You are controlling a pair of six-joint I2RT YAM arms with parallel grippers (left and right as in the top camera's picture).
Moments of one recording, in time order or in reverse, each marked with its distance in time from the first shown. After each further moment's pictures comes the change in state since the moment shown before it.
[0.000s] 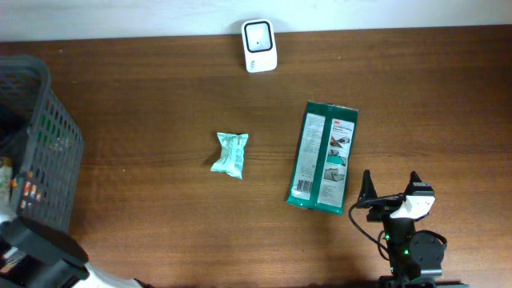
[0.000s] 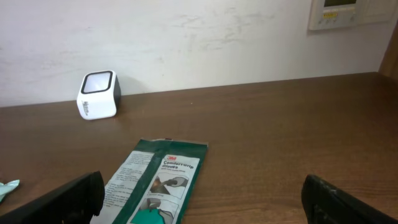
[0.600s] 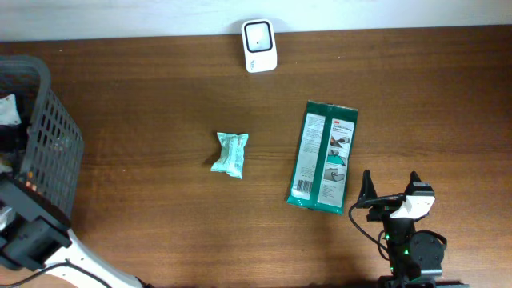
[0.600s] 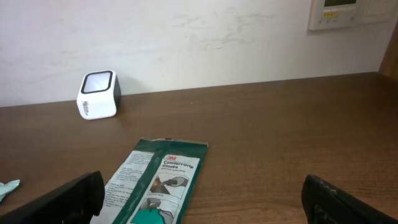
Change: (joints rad) left arm -0.019 0.313 -0.001 0.148 0.260 0.450; right arm 0.000 0.000 0.000 0.000 0.000 0.000
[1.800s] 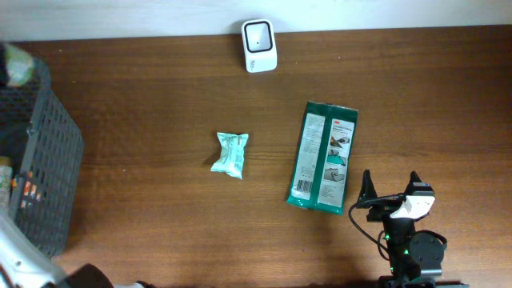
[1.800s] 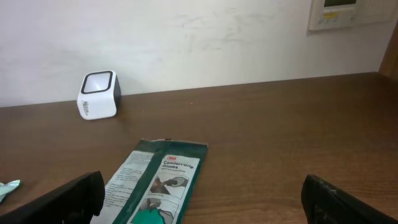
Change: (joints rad) left arm -0.082 -0.575 0.117 0.071 0.183 -0.307; right arm 0.000 0.000 0.000 0.000 0.000 0.001
